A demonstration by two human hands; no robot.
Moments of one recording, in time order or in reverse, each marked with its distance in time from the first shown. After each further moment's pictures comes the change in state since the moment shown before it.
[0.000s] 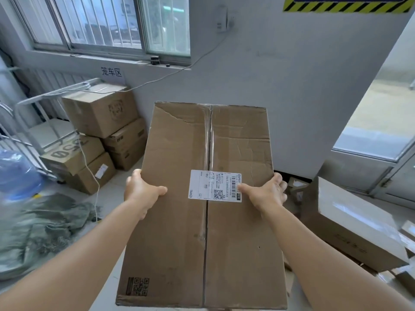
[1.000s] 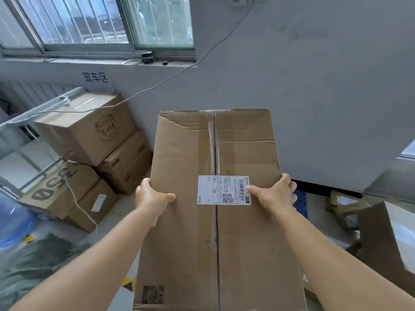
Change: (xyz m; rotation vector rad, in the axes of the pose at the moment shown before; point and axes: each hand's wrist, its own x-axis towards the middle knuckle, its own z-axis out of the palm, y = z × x) left_hand 0.368 0.073 0.092 0.054 -0.066 -0.065; right_hand 0.283 -0.164 0.195 0.068 -0.037 0.078
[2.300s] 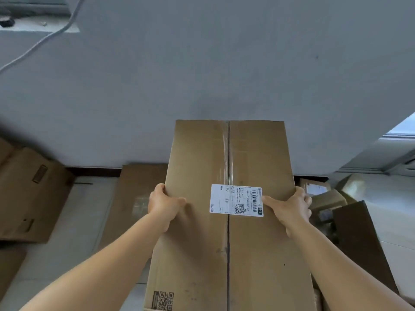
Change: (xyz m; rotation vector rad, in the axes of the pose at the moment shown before) left_hand 0.285 0.124 0.339 0.138 -0.422 -0.074; right_hand 0.362 0.025 0.018 -0.073 0.199 0.417
